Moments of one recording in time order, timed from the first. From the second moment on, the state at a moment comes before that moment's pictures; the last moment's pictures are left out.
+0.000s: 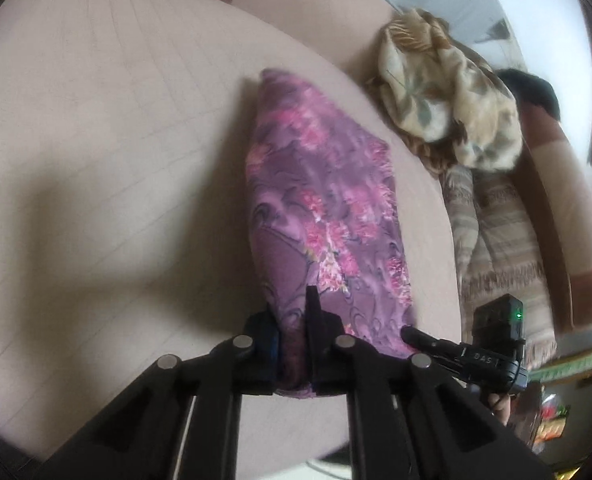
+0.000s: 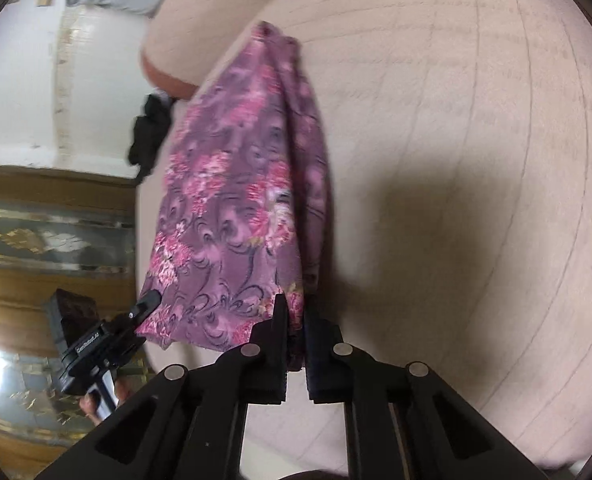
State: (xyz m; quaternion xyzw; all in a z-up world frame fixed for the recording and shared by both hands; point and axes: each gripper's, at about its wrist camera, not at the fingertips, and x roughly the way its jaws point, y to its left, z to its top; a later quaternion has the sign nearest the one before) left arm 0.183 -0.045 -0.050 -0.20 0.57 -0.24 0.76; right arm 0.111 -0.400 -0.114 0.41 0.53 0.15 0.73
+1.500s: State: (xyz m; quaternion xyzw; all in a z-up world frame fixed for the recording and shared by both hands) left arm 0.302 -0.032 -0.079 -0.21 0.53 -0.23 0.79; right arm 0.284 -0.360 -0.100 0.29 0.51 0.11 0.80
